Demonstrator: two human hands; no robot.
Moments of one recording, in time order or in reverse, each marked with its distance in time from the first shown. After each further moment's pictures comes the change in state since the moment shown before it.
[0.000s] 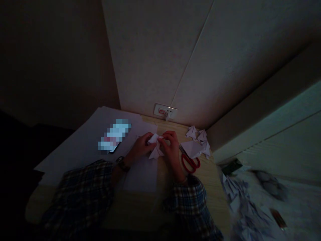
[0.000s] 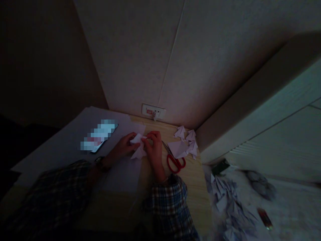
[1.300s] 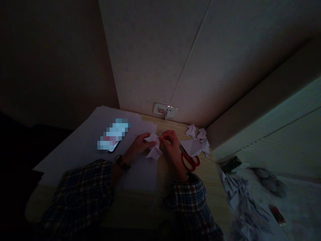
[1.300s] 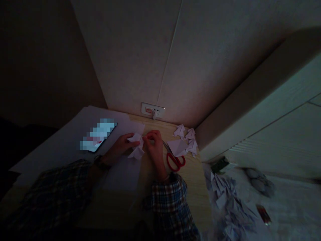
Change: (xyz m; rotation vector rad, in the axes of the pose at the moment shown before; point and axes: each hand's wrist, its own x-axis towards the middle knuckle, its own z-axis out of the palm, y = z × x) left_hand -0.008 0.013 -0.001 -0.151 0.007 -0.196; right_hand 0.004 0.006 -0.002 0.085 -0.029 0.041
